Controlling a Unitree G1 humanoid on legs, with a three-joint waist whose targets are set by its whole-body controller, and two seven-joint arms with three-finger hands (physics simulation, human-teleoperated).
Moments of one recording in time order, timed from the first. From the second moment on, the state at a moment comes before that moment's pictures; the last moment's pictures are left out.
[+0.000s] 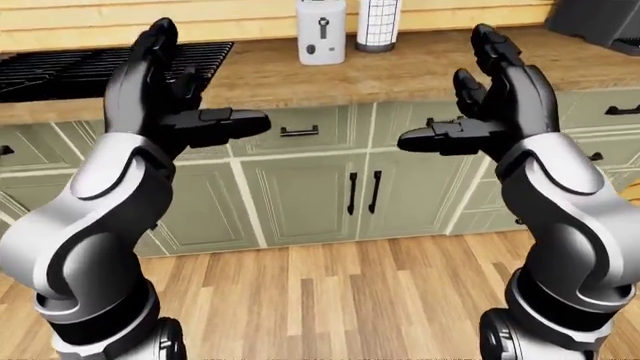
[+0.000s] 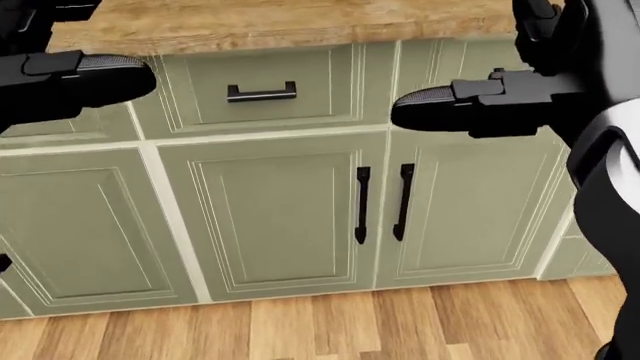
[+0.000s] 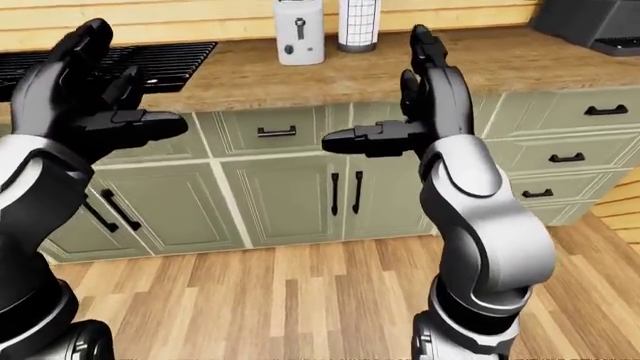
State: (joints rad) left arm -0.75 0.40 0.28 -0.50 -0.70 1.07 0.41; right arm -0.75 -0.28 -0.21 -0.59 0.28 1.19 -0.14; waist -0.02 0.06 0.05
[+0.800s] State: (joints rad) left arm -0.75 0.40 0.28 -0.50 -0.70 1.08 0.42; right arm -0.76 -0.29 -0.21 -0.60 0.31 1.20 -0.15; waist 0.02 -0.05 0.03
